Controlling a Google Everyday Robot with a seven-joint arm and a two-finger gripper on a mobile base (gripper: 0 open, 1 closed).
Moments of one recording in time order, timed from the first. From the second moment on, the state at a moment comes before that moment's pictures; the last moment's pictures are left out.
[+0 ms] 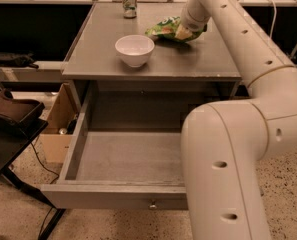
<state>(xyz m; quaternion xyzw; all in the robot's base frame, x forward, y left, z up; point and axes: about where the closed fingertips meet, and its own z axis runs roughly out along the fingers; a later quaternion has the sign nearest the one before) 0.887 -0.129 0.871 -0.61 0.71 -0.13 0.34</state>
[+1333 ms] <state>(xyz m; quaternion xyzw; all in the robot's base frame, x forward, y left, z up) 0.598 -0.245 1.035 -0.62 0.65 -0.04 0.44</state>
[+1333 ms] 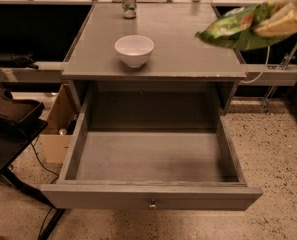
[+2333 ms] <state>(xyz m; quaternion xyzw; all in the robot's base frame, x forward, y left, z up) 0.485 -0.121 0.922 -0.61 0.66 0.08 0.42</state>
